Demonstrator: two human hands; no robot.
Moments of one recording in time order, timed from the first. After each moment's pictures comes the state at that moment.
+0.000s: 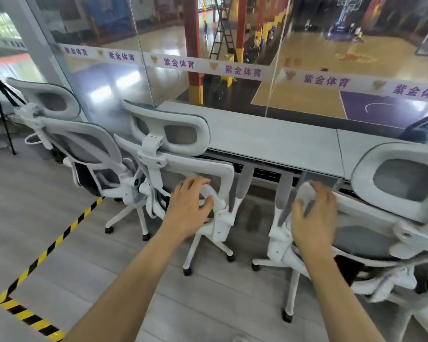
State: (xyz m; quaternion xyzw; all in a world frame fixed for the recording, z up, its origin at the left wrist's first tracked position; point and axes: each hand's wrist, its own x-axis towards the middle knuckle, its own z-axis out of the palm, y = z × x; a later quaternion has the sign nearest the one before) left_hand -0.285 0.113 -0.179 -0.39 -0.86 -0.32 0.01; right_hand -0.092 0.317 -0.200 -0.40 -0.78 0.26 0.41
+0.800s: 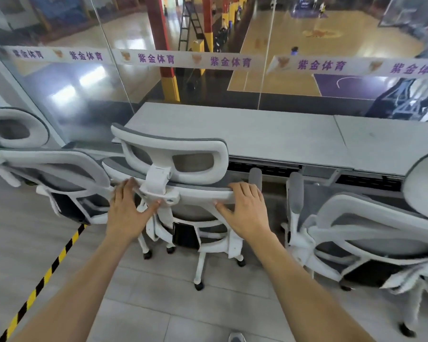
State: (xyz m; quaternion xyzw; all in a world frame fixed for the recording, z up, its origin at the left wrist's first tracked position) left_hand -0.544 0.051 -0.228 -0.28 -0.92 -0.27 -0.02; right_hand -0.332 0.275 -0.241 -0.30 -0.91 0.16 0.22
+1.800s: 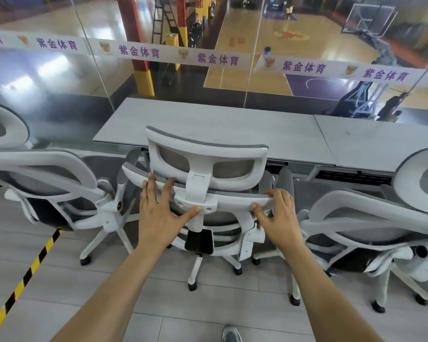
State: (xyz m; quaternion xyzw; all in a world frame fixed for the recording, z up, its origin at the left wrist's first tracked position) left_hand -0.509 0.082 -0.227 -0.36 -0.88 -0.30 -0.02; right_hand -0.280 0.277 -0.244 -0.40 -0.84 0.26 0.26
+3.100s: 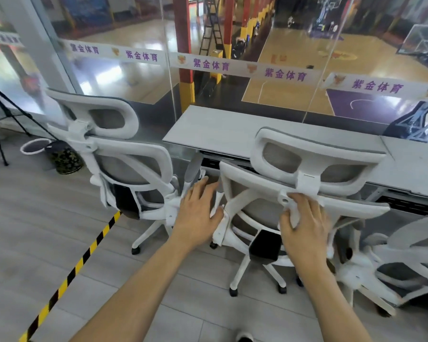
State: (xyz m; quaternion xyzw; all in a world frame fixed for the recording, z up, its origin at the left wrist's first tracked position) left_hand -0.611 -0.060 -0.206 -0.45 -0.84 -0.29 0.00; right_hand -0.415 0.094 -0.209 -0.36 -0.83 0.18 0.38
